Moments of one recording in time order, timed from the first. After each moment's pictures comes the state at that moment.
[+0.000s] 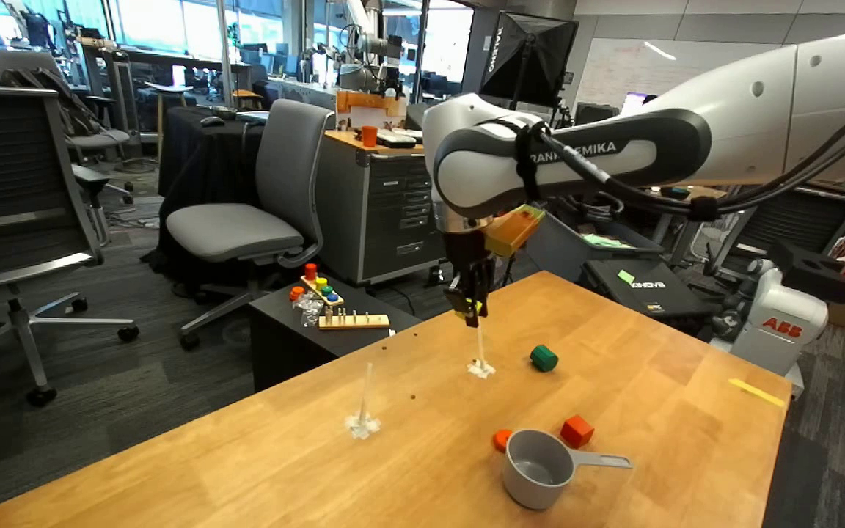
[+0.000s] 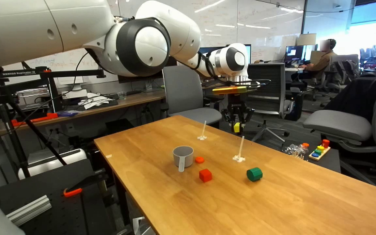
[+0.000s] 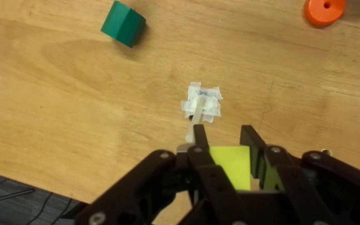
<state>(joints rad) 0.19 1.35 -0.01 -0.54 -0.20 1.65 -0.07</state>
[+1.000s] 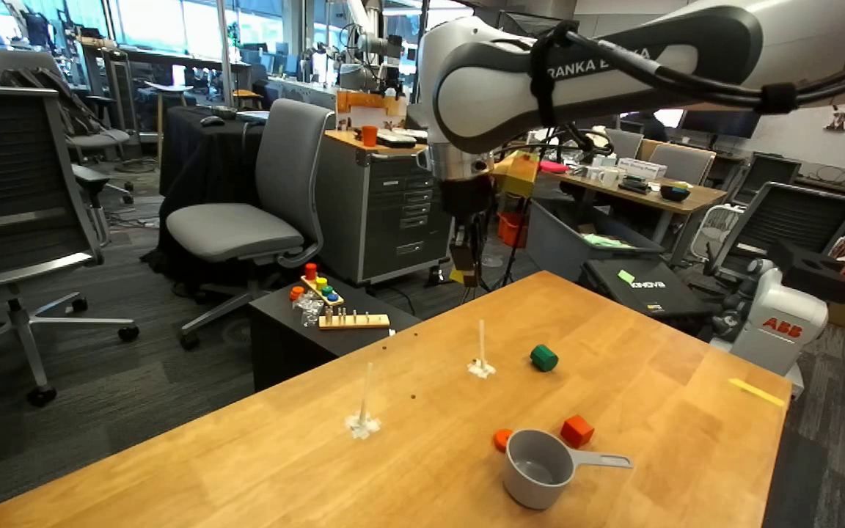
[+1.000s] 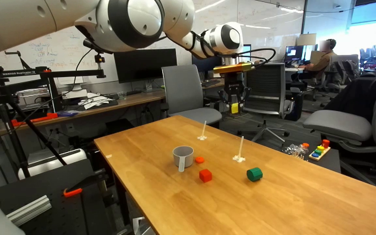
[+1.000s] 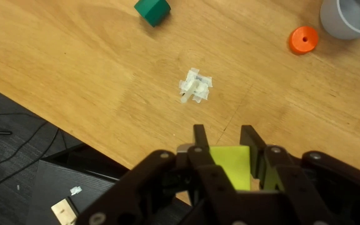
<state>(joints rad) 0.22 1.18 -0.01 -0.66 -0.21 1.64 -0.33</state>
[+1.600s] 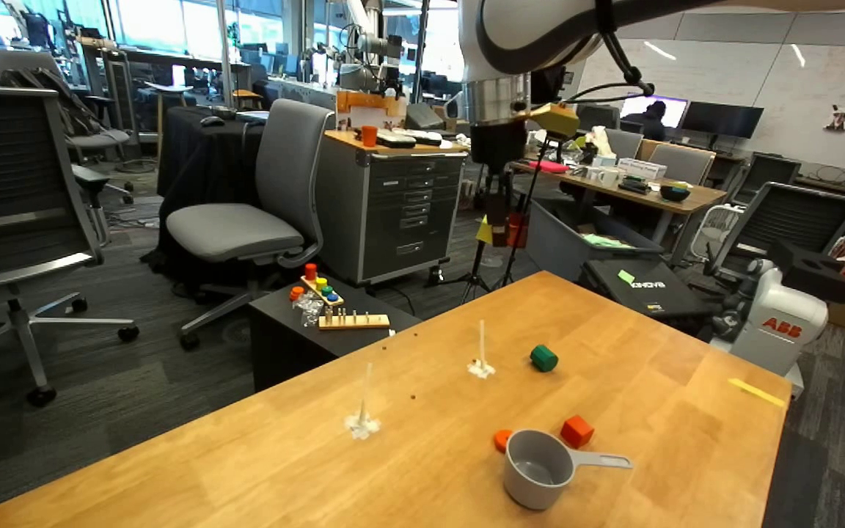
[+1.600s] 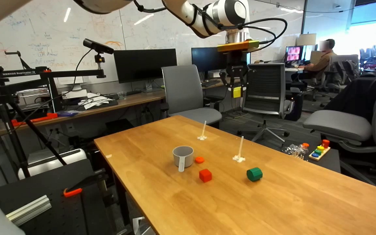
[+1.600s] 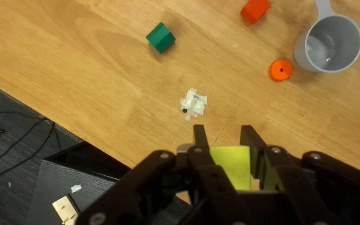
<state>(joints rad) 0.17 0.92 0.02 -0.92 -0.19 1.64 -0.41</state>
